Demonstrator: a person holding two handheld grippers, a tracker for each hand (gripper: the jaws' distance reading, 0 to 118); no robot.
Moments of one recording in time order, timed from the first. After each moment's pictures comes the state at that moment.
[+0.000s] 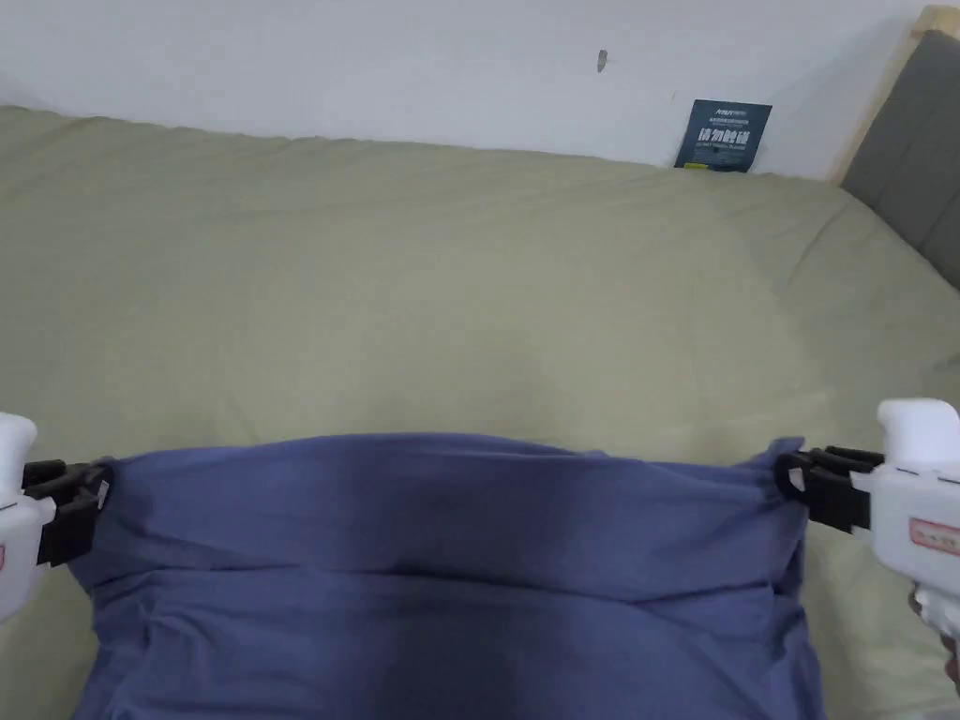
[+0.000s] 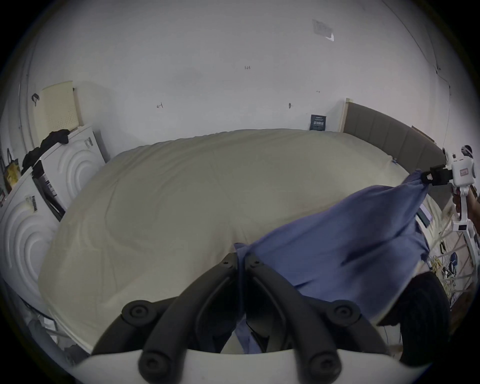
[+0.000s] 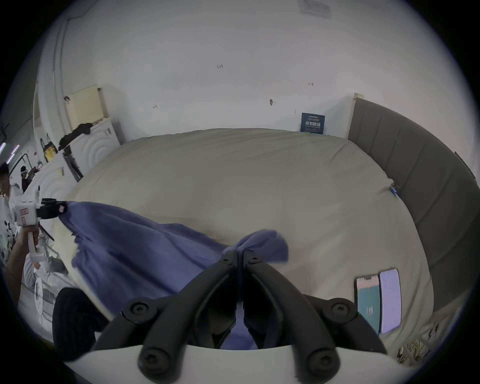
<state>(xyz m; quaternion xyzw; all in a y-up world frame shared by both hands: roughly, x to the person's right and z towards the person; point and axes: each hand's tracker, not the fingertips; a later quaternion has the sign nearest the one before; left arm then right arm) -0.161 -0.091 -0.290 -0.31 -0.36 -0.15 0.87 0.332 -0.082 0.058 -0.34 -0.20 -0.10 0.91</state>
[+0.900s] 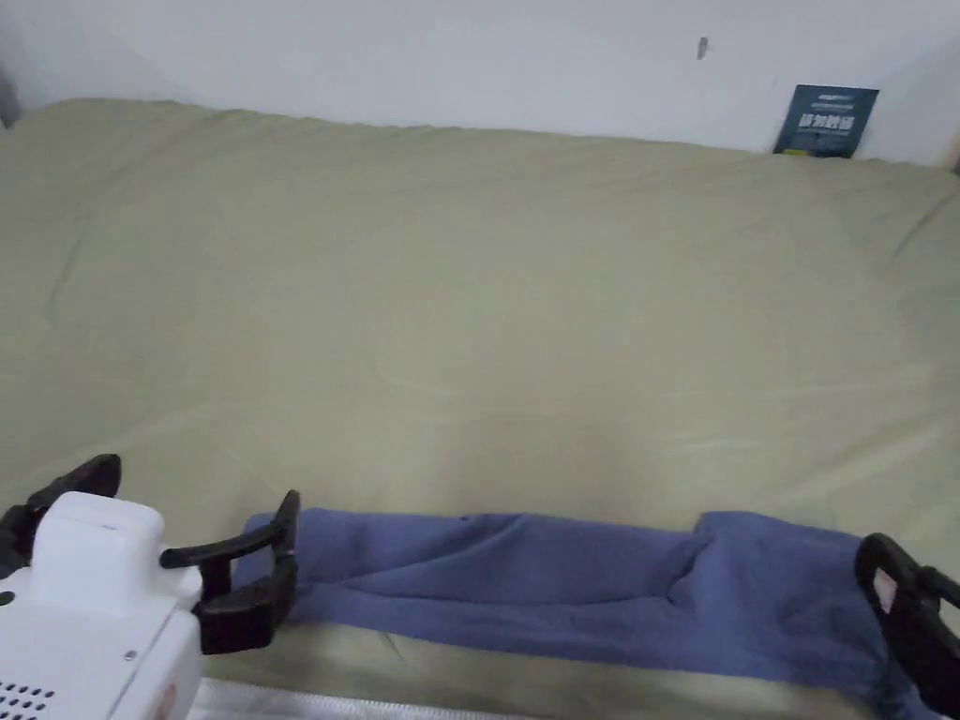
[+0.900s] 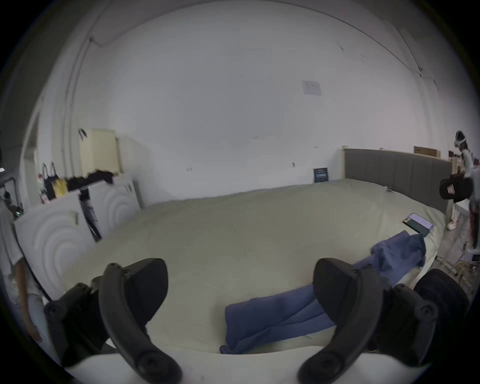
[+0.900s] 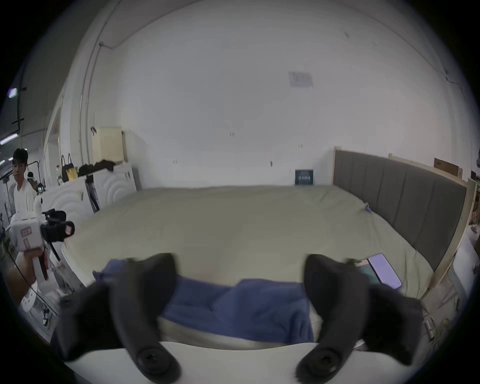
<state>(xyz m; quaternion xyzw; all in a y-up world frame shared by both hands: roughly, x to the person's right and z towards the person) -0.219 -0.078 -0.121 -0.09 -0.30 -0.11 0.94 0.141 -0.071 0.161 -0.12 -0.24 -0.06 0.96</state>
